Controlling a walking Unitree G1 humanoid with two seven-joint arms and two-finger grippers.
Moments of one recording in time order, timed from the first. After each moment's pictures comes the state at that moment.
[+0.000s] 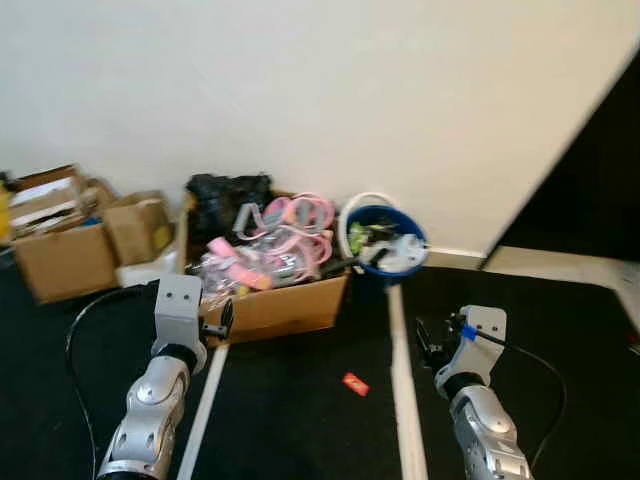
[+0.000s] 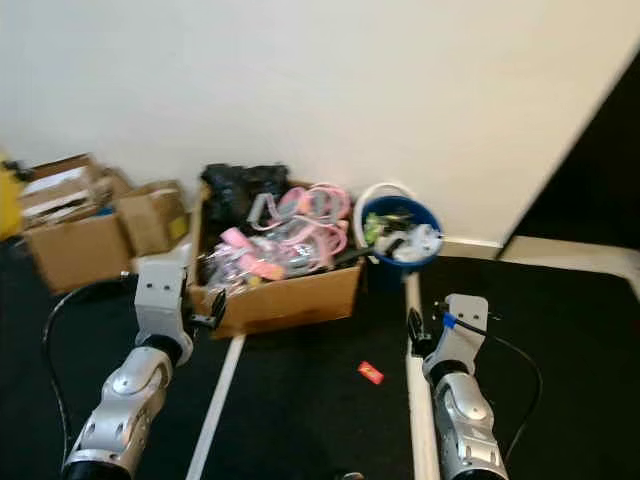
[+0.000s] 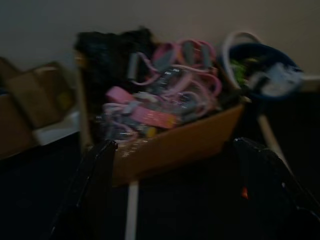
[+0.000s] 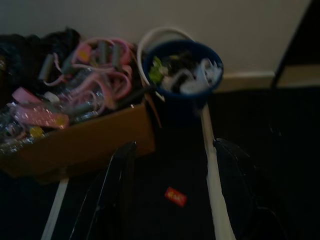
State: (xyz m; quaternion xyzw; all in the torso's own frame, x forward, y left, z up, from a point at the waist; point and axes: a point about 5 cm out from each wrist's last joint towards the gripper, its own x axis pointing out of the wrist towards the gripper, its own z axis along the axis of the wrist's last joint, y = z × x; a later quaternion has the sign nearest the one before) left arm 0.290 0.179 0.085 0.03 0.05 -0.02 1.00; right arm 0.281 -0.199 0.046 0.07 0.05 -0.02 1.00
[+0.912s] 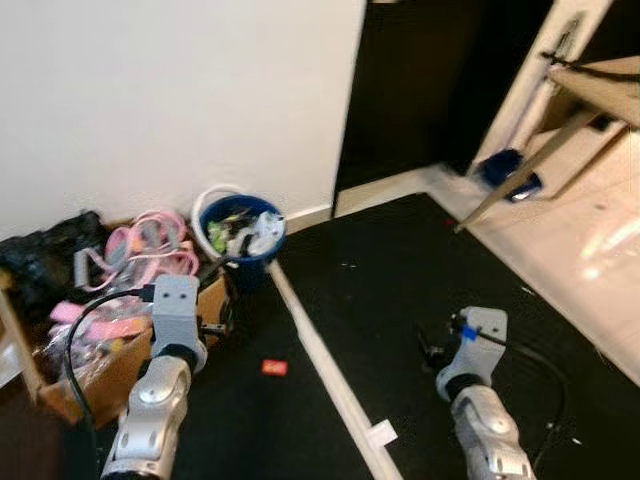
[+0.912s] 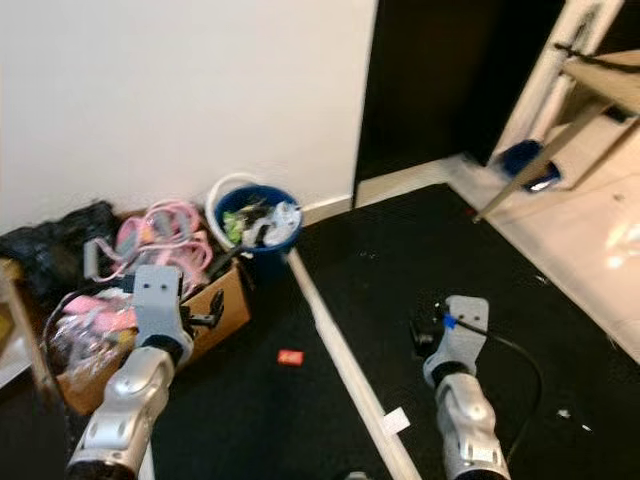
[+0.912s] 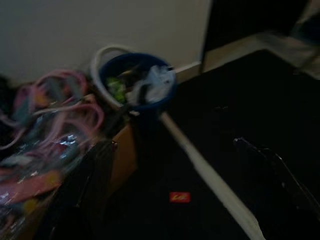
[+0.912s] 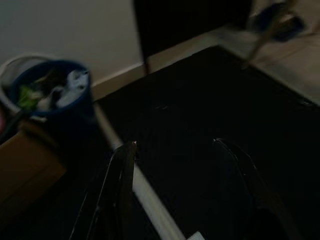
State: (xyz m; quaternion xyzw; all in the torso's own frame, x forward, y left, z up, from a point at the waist) left arm 0.291 0.179 0.084 0.01 0.05 0.00 1.00; right arm 0.285 -0.204 0.051 0.06 0.05 -0.02 1.00
